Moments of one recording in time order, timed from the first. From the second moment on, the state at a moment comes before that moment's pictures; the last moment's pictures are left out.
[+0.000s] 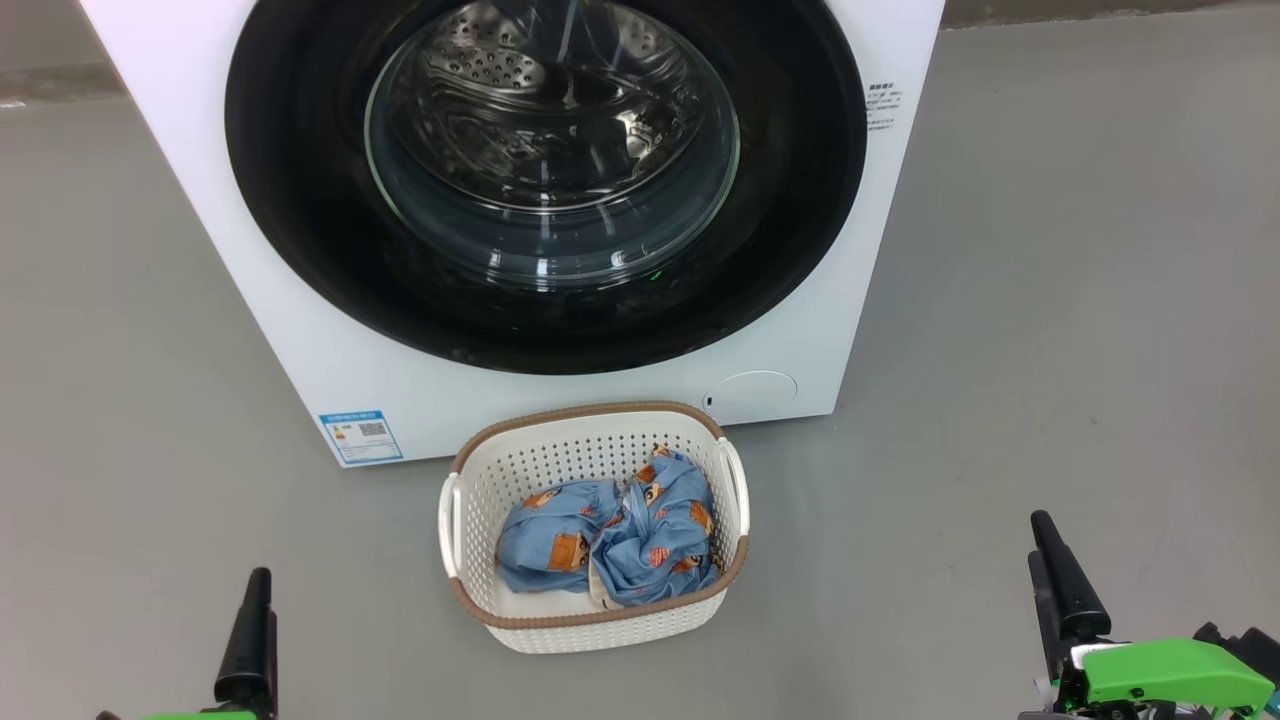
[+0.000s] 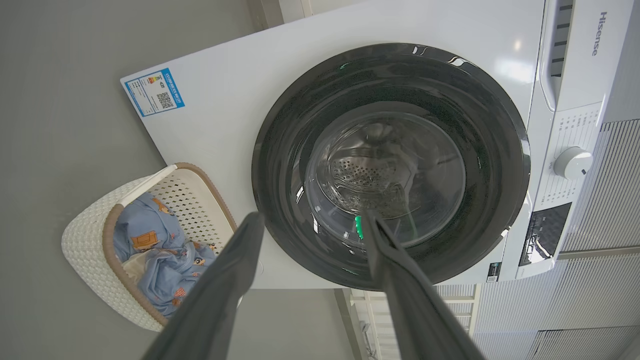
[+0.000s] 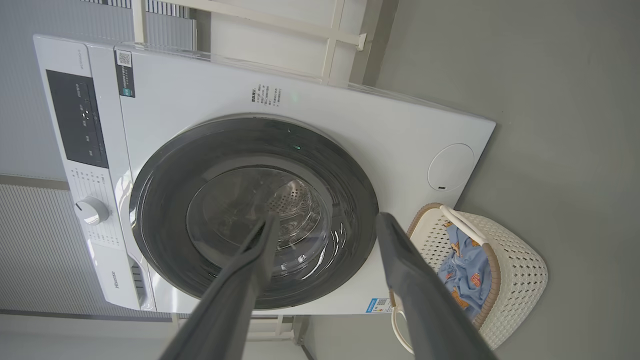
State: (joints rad) left arm -0.05 0.04 0.03 0.30 -1.48 -0.13 0.04; right arm -0.07 -0.05 -0.10 0.32 1.44 0.13 0.03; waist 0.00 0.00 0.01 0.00
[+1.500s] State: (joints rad) left arm -0.07 0.12 -0.06 0.30 -0.91 -0.13 -0.09; right arm -0.15 -0.08 -0.02 0.36 0.79 0.13 -0.09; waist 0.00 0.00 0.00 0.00
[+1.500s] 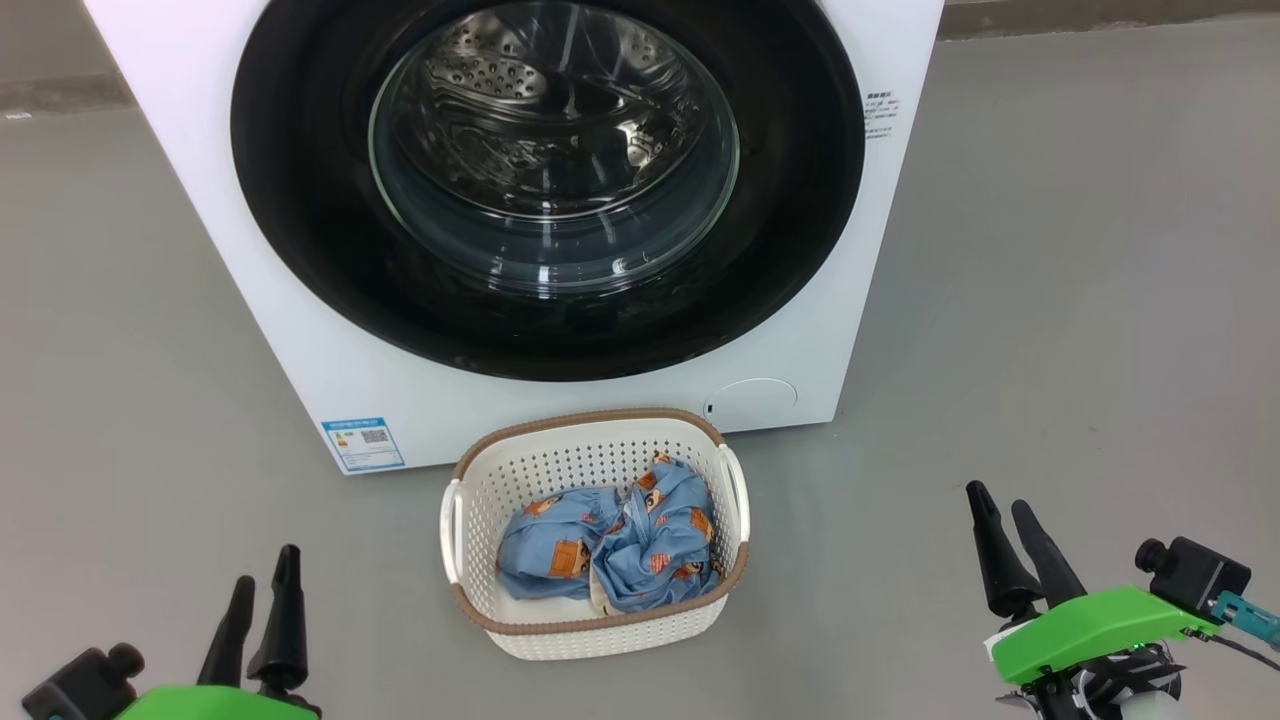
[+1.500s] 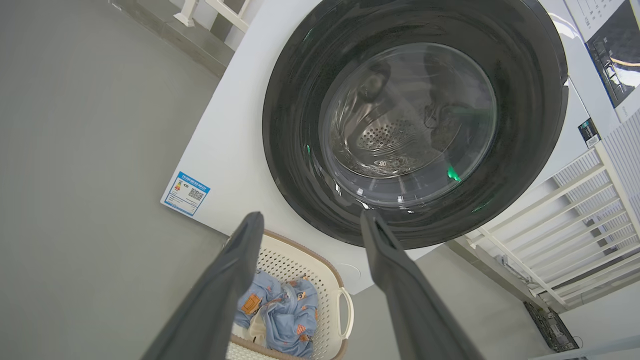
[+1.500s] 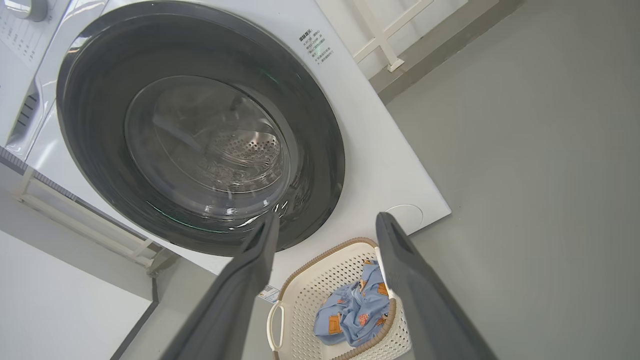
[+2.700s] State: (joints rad) left arm -0.09 0.16 -0.08 0.34 -0.47 -0.13 -0.19; right arm -0.22 -0.09 -0.02 0.39 0.32 0.13 -0.19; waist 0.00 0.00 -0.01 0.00
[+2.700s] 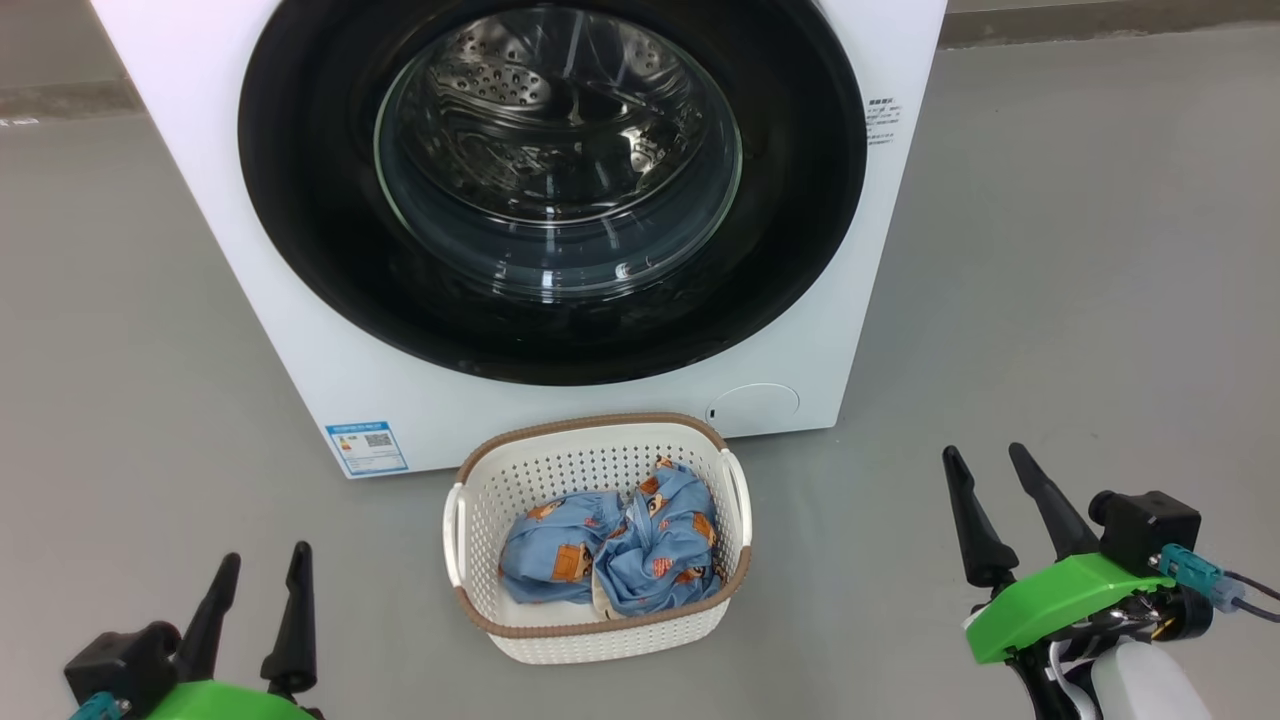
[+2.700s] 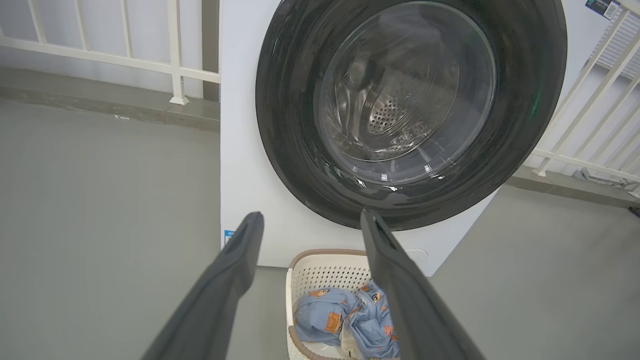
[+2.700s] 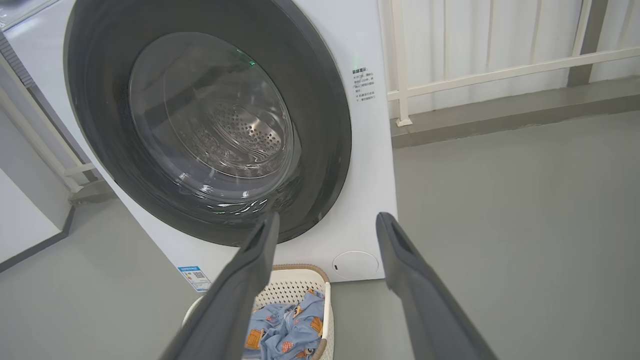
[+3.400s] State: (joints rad) left arm -0.12 0.17 -0.08 0.39 -0.26 -0.13 -0.25; right arm -0.25 -0.10 -0.01 0.41 0.10 0.13 -0.25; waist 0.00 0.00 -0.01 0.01
